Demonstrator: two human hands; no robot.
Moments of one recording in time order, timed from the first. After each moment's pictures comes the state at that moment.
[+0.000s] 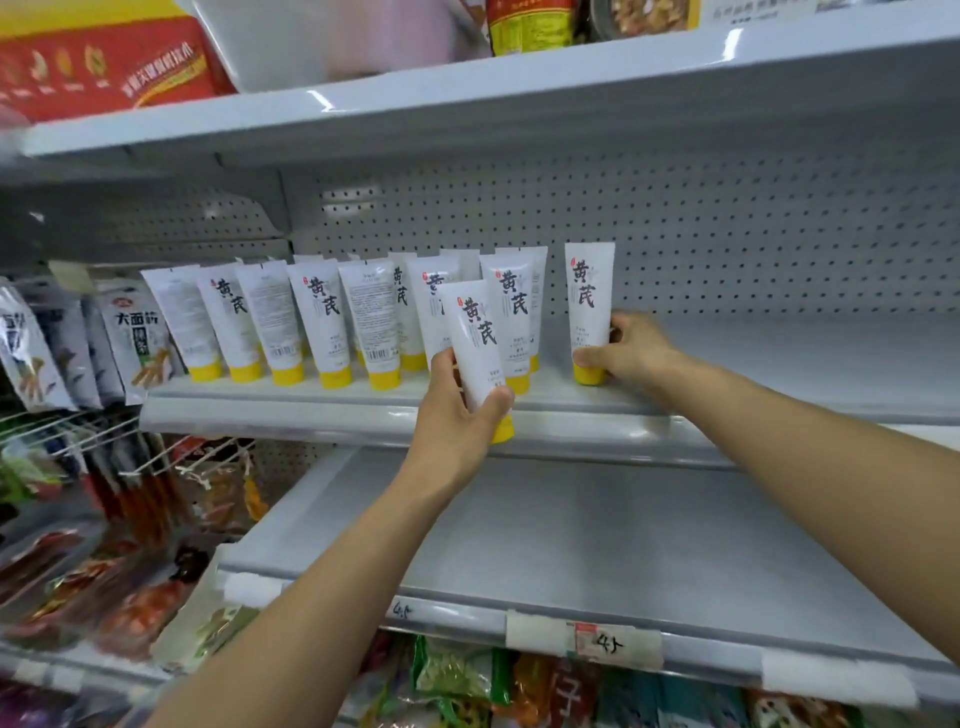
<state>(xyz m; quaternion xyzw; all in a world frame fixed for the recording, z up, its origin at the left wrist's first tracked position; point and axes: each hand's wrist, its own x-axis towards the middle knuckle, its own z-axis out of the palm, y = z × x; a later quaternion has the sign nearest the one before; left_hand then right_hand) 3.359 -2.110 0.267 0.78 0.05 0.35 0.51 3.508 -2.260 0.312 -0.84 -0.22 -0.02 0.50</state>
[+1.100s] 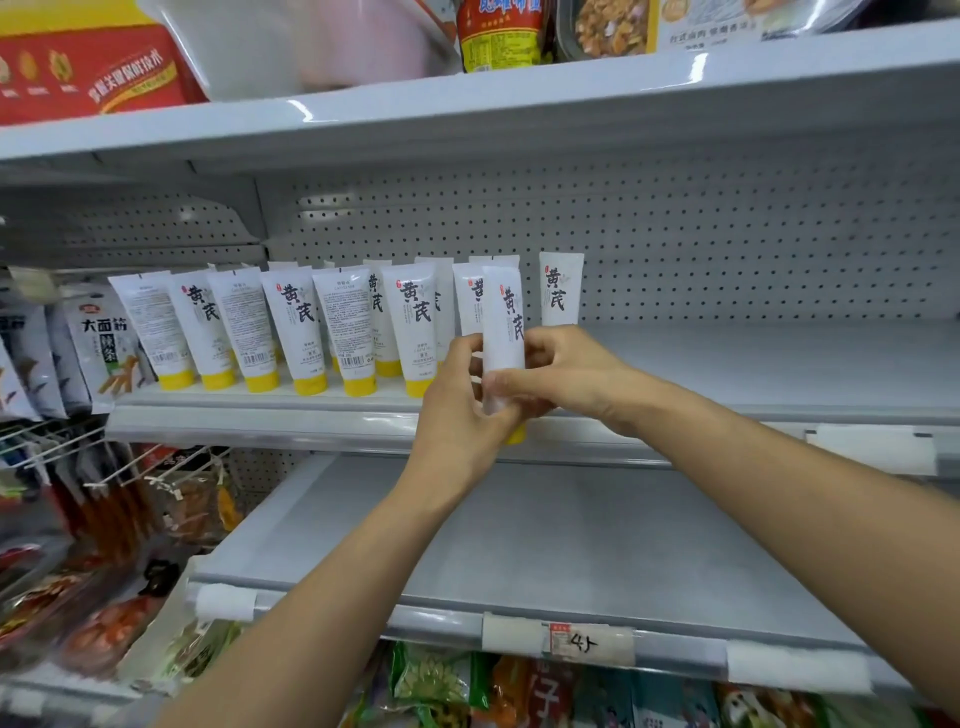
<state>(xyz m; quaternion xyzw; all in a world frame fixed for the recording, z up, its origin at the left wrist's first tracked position) 3.356 -2.144 0.286 0.80 -0.01 0.37 0.48 3.433 -2.257 0.325 -0.75 -0.37 0.10 0.54</state>
